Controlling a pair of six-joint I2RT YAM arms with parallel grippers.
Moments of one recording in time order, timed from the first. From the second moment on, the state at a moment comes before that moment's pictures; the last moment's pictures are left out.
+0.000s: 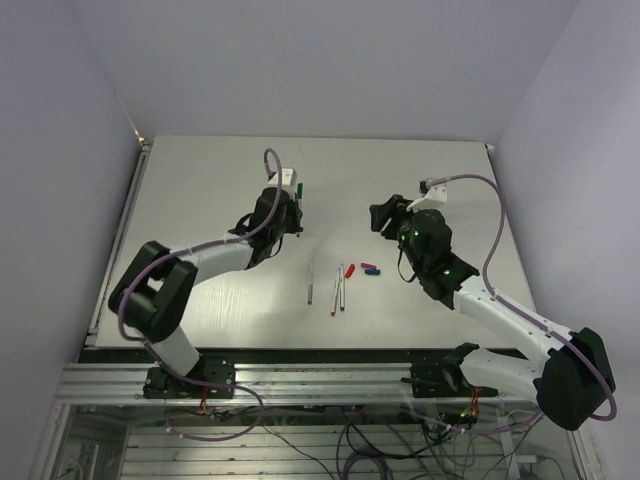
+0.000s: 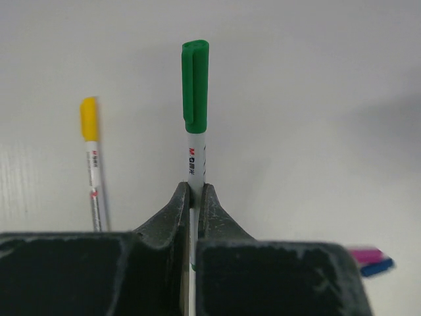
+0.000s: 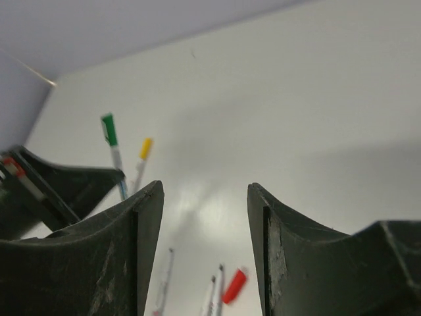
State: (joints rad) left arm -0.61 1.61 0.86 0.37 -0.17 -0.36; right arm 0.59 1.08 0.69 0.27 0.35 0.48
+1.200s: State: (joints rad) left arm -0.51 2.01 1.22 0.00 -0.29 -0.36; right arm 0.59 1.16 0.64 0.18 0.34 0.57
